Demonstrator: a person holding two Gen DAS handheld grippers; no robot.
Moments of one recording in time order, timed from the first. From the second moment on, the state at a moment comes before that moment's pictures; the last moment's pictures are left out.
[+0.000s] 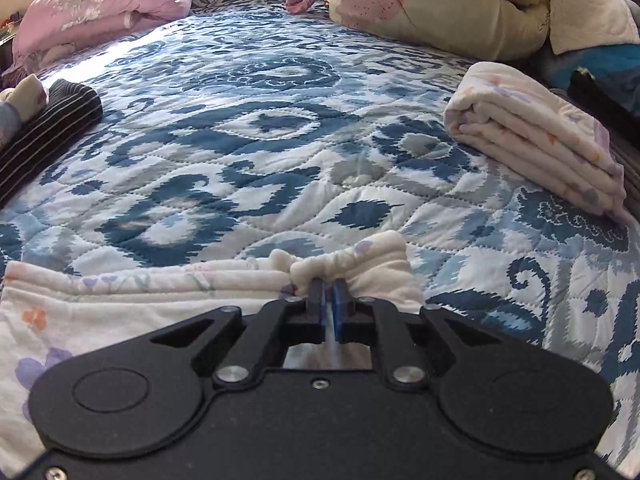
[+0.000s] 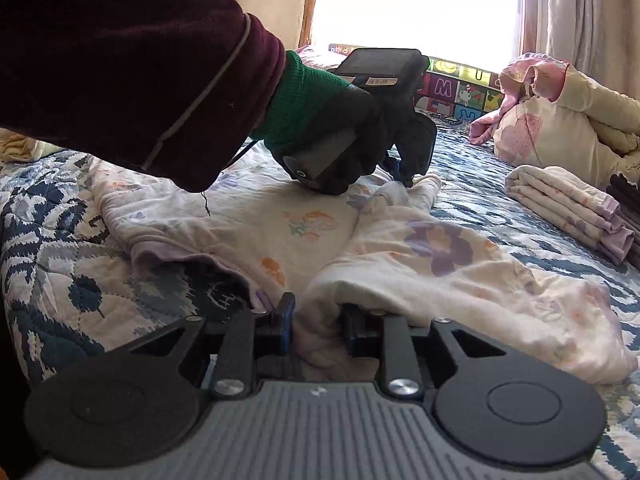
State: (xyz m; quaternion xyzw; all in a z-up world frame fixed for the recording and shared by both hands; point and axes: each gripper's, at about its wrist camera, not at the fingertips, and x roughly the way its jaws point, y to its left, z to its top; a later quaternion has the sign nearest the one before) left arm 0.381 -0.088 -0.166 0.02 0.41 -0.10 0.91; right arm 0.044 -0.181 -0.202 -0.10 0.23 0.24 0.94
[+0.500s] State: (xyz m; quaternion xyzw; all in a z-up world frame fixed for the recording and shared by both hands) left arm 0.332 -0.113 -0.133 0.11 0.38 -0.18 0.90; right arm 0.041 -0.179 -0.200 -0.11 0.22 0.23 0.94
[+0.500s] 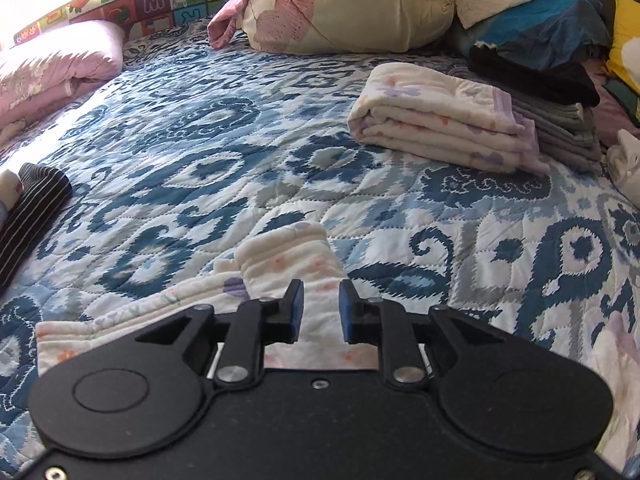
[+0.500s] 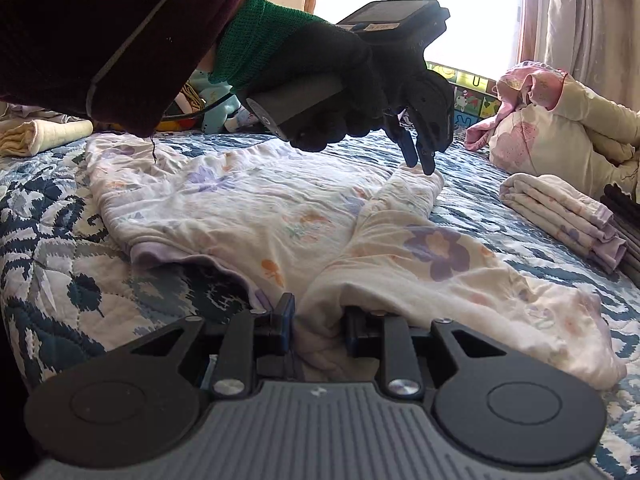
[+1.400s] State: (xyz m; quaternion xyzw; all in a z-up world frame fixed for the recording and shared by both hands) left arm 0.138 -0.310 -0.154 0.44 0.39 -0.43 0.69; right arm 0.014 -0.159 -0.202 -0.22 0.18 0.21 0.93
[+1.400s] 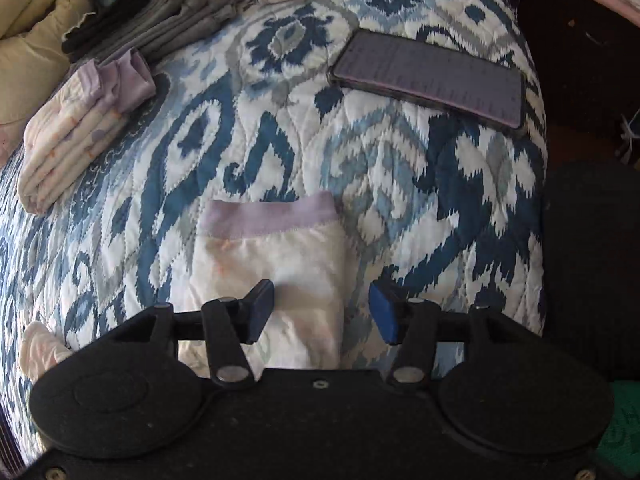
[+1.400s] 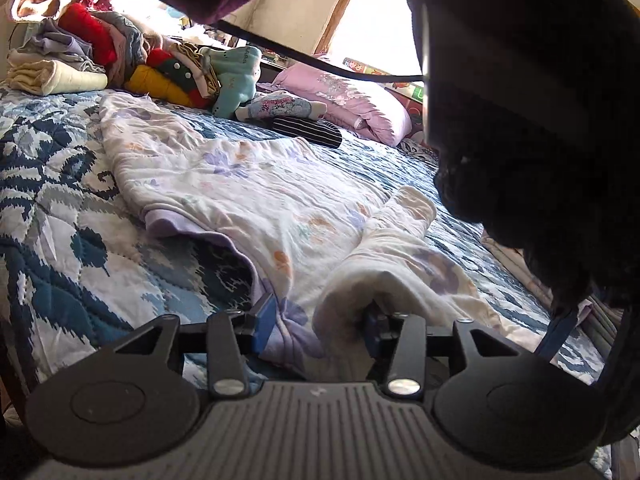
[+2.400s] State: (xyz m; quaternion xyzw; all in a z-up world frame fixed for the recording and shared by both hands) left arm 0.163 -0.171 -0.066 0.16 0.34 -0.35 0.86; right arm 0.008 -0.166 -0.193 -0.19 0.20 0.23 0.94
